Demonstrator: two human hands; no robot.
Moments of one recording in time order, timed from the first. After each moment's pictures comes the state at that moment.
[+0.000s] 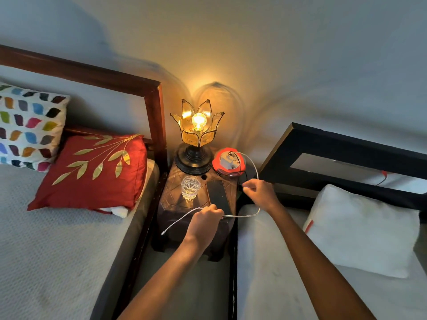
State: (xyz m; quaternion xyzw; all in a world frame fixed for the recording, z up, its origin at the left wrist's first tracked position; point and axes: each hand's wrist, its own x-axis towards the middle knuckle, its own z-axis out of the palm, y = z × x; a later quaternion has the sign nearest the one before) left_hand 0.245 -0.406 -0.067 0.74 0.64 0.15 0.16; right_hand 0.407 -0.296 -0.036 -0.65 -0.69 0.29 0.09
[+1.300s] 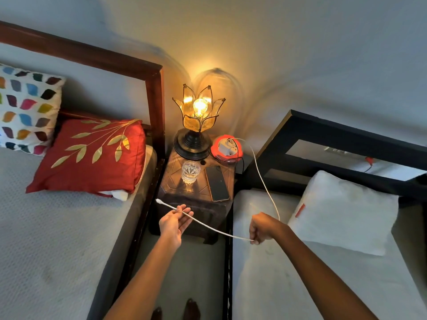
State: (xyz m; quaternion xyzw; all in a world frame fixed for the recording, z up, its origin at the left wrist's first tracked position) left_hand 0.194 -0.462 -0.111 -0.09 0.55 0.55 0.62; right_hand 0.436 -0.393 -0.067 -0.57 -0.67 0.36 -0.31
